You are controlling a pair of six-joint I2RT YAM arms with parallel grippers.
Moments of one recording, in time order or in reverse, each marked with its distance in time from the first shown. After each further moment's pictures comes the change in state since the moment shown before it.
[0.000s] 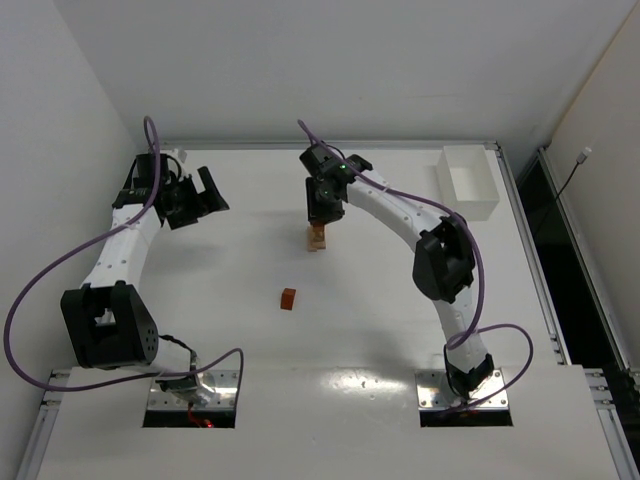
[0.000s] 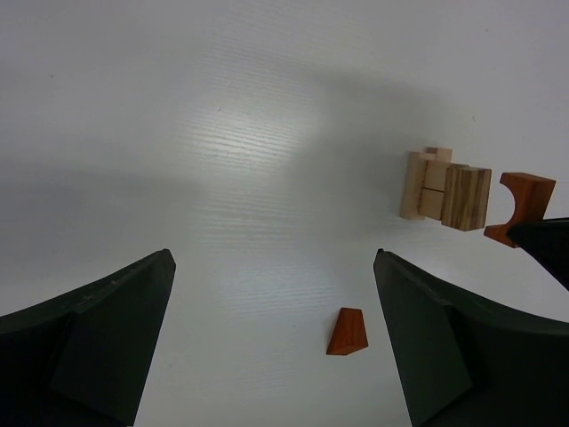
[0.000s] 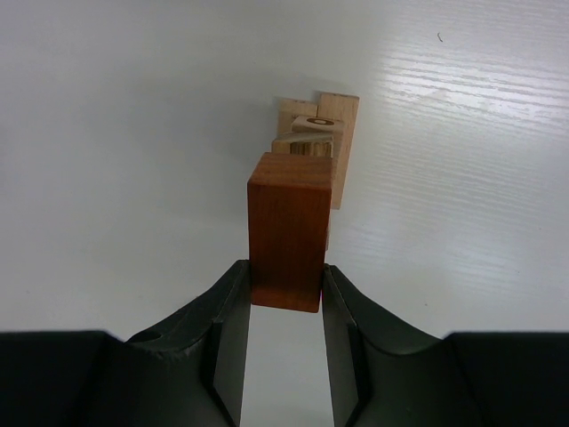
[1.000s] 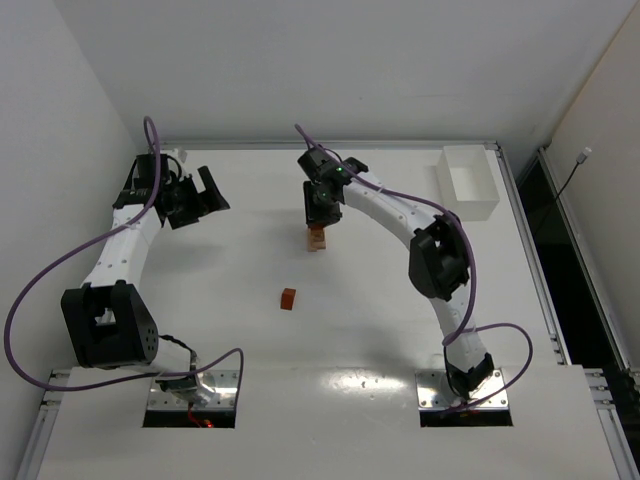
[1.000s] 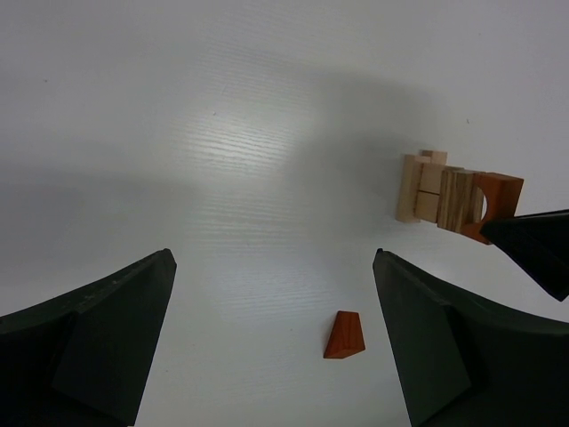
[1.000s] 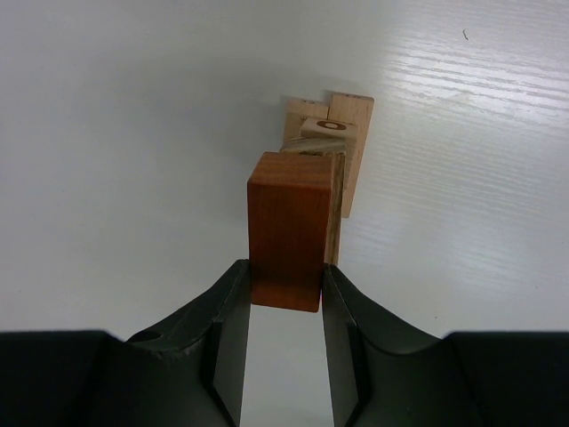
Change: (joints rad) left arm 0.000 0.002 -0.008 0.022 0.008 -0.007; right arm 0.000 0.034 0.000 0.018 -0.034 -0.011
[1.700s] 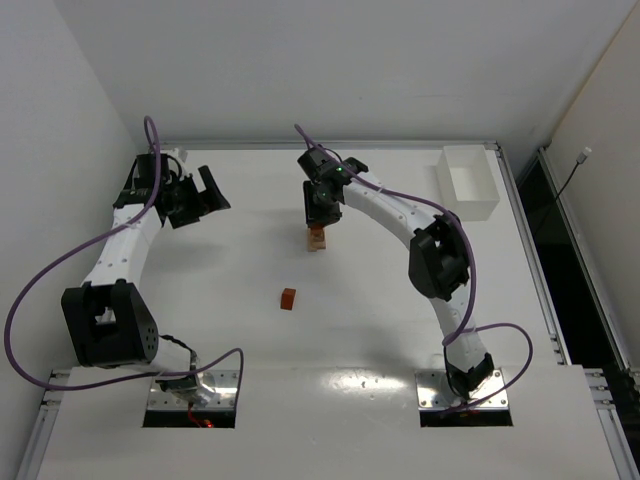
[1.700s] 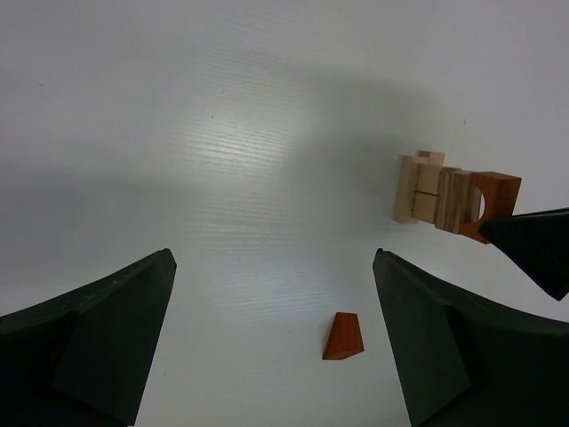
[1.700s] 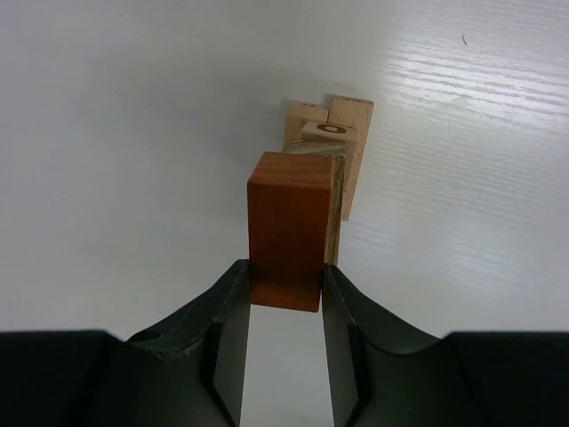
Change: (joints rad) left arm 0.000 0.004 0.000 0.008 0.009 0.000; right arm 0.000 0.003 0.000 0.007 0.002 -0.006
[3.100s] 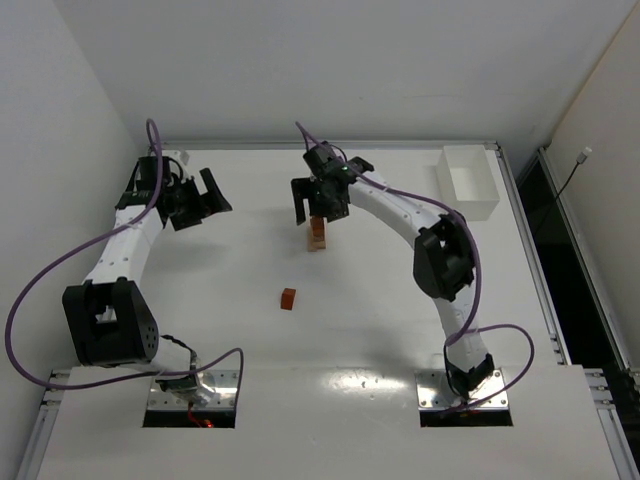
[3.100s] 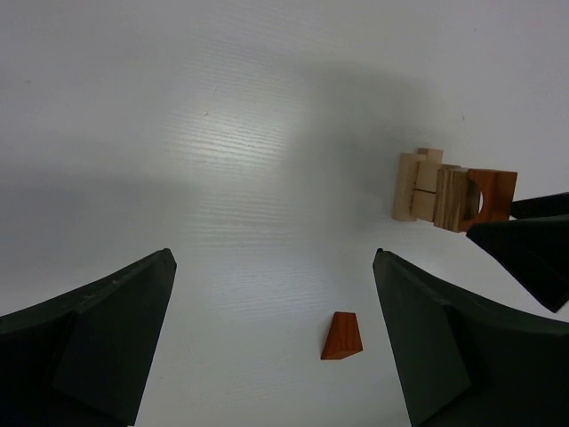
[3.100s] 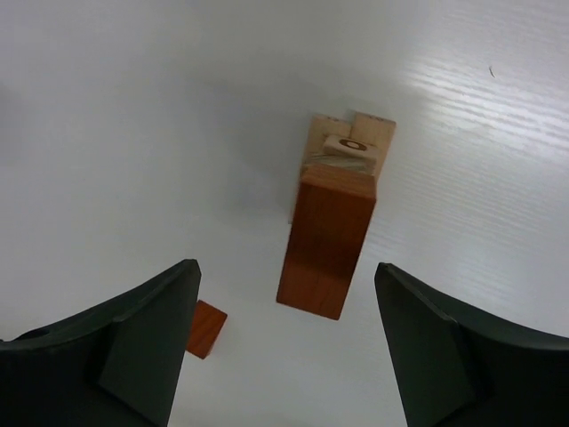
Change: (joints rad) left arm 0.000 0.012 -0.006 0.012 0.016 -0.003; right arm -0.019 -0.008 -0.026 0.050 -0.064 -0.058
